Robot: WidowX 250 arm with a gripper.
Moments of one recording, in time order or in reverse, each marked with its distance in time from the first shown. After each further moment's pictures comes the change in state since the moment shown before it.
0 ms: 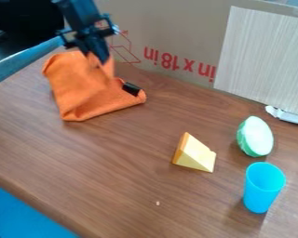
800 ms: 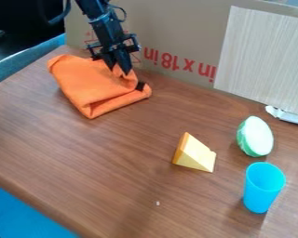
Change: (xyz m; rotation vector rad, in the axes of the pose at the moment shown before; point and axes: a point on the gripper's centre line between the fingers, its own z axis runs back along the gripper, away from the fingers) arm 0.061 0.024 -0.061 0.058 0.029 0.054
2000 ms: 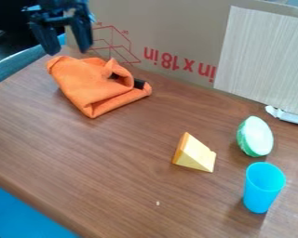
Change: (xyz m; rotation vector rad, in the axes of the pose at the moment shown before) arm -0.102 -0.013 0.105 0.152 0.009 -0.035
